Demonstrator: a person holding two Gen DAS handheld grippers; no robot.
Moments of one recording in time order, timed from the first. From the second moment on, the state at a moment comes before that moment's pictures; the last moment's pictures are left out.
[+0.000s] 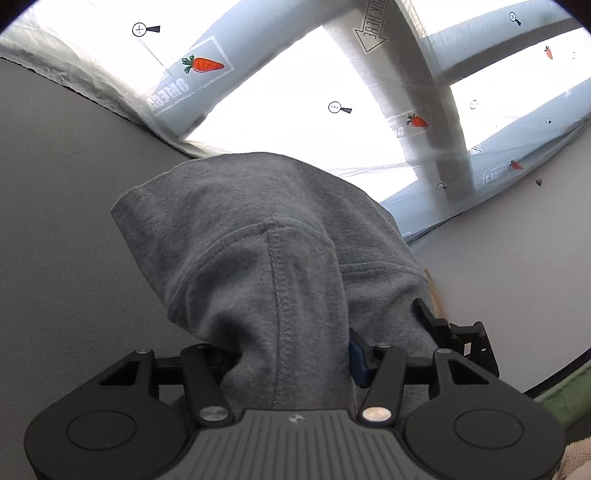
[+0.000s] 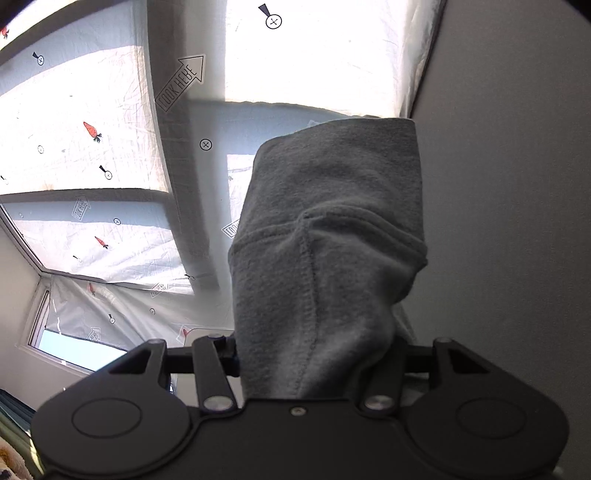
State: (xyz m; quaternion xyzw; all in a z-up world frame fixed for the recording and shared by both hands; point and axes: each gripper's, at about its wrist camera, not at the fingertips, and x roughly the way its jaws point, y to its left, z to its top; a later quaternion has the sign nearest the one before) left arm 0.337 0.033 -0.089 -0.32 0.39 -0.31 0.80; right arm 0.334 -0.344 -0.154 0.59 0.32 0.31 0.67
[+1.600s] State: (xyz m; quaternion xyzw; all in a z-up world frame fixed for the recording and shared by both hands) left arm 0.567 -0.677 0.056 -0.17 0.26 -0.62 0.72; right arm 0.372 -0.899 -0.139 0.71 -0.09 0.18 0.67
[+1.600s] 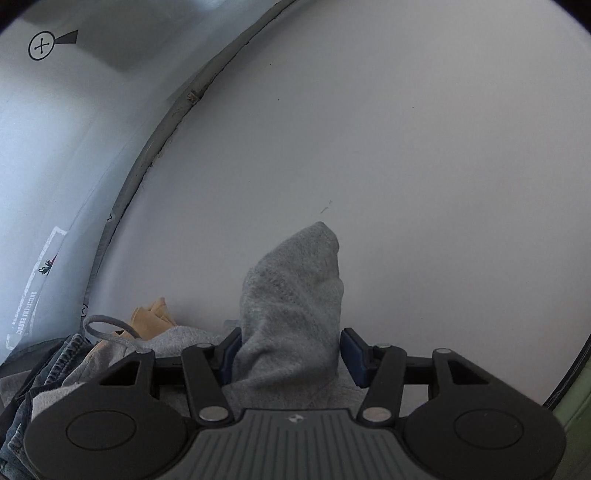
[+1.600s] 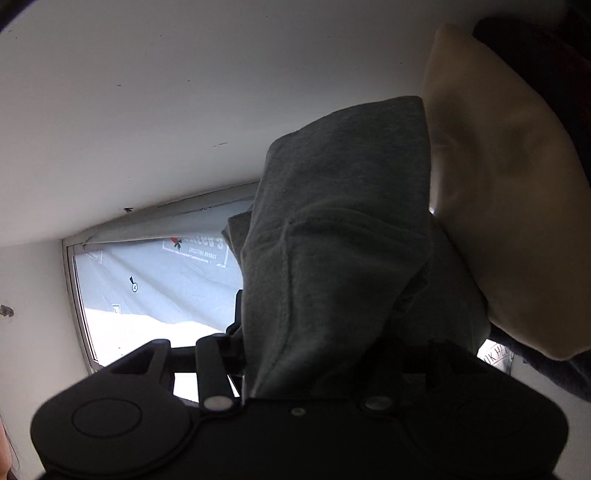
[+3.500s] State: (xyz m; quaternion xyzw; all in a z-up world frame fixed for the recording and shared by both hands) left arm 0.579 -0.636 0.001 -0.04 0.25 -0.36 0.90; right arm 0.369 -0.836 -0.021 0.09 0.23 -0.37 0.90
